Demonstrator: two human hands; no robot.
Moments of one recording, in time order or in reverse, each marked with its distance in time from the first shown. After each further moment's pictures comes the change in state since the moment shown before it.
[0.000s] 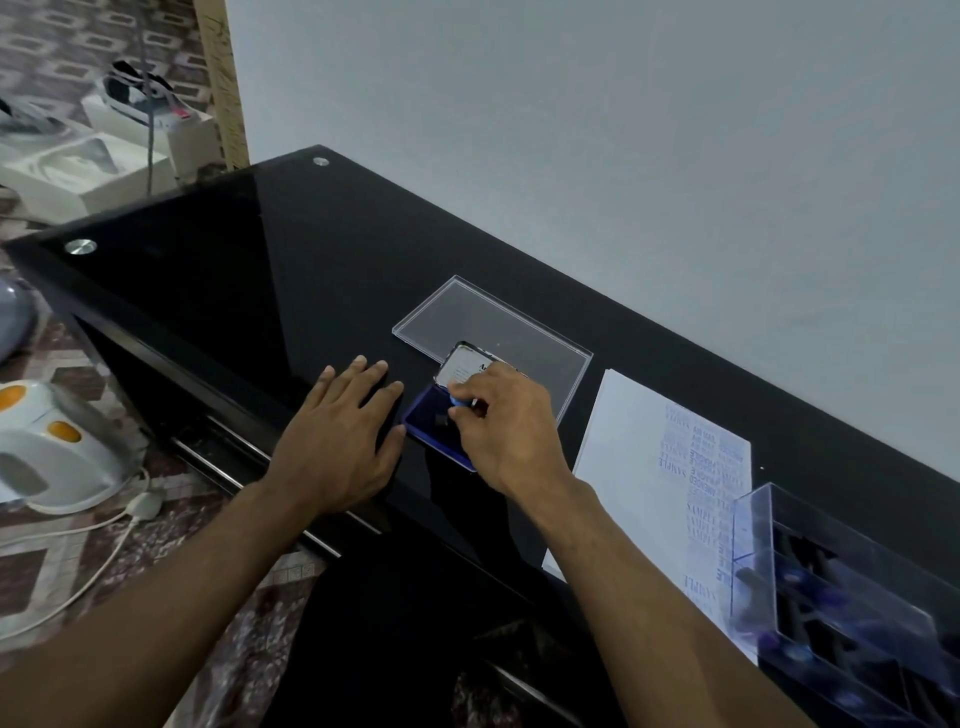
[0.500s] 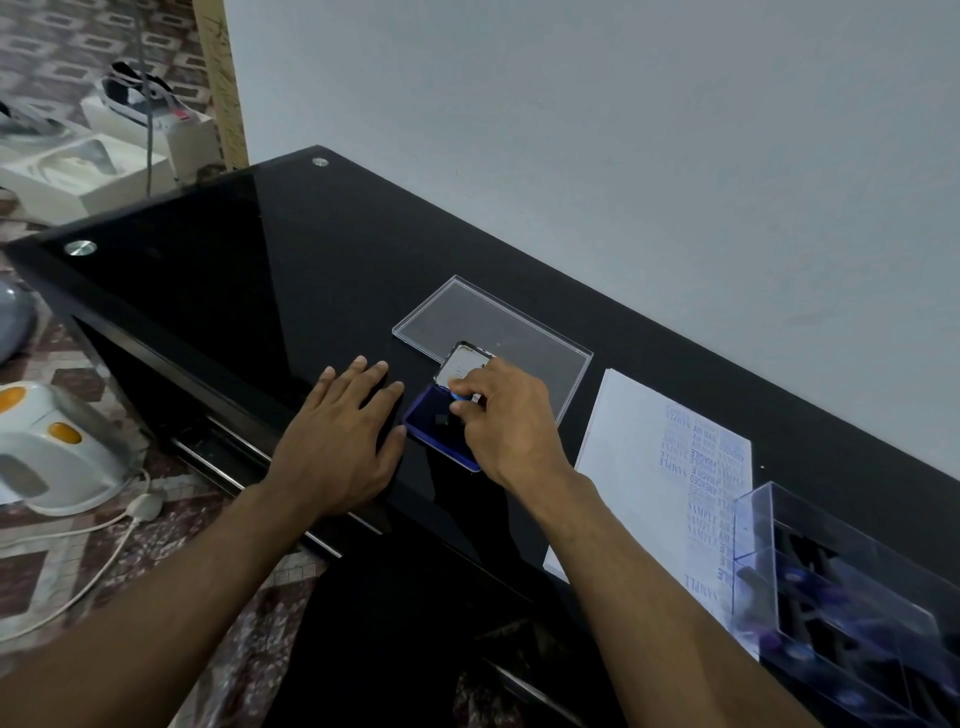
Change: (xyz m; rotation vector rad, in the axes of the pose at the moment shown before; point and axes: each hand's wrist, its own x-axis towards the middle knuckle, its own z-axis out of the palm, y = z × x) left_hand -0.001 0.000 0.001 -0.005 0.009 0.002; right_hand 0.007 -0.002 0.000 -0.016 -0.052 0.041
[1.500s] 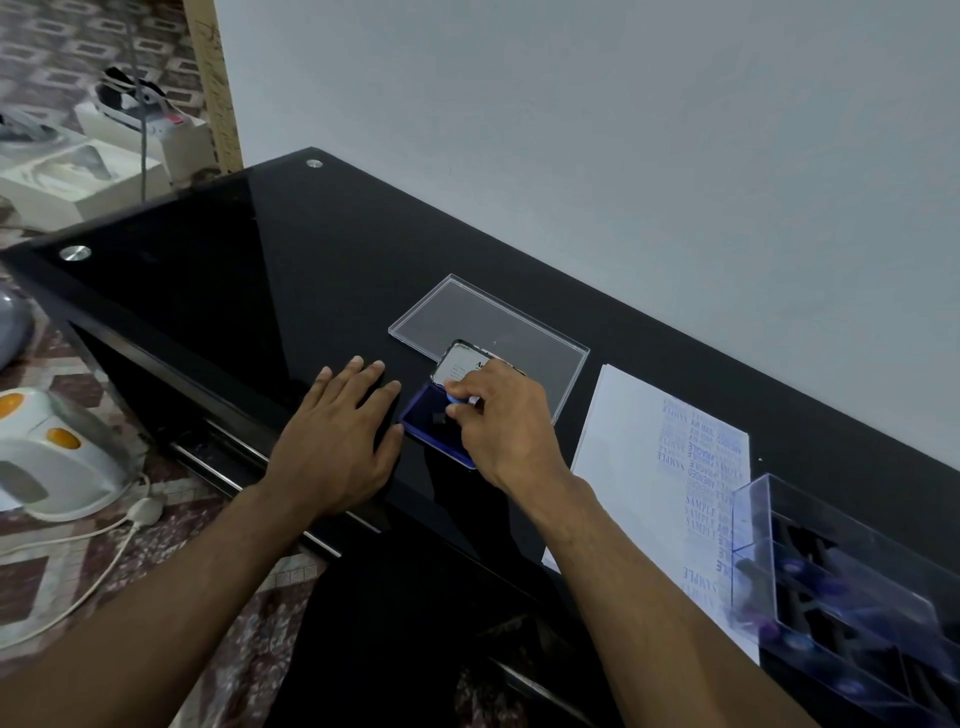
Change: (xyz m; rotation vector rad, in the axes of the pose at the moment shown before) left_hand 0.000 0.000 -0.001 0.001 -0.015 -0.001; right_hand -0.004 0.005 0.006 0.052 0.046 0.005
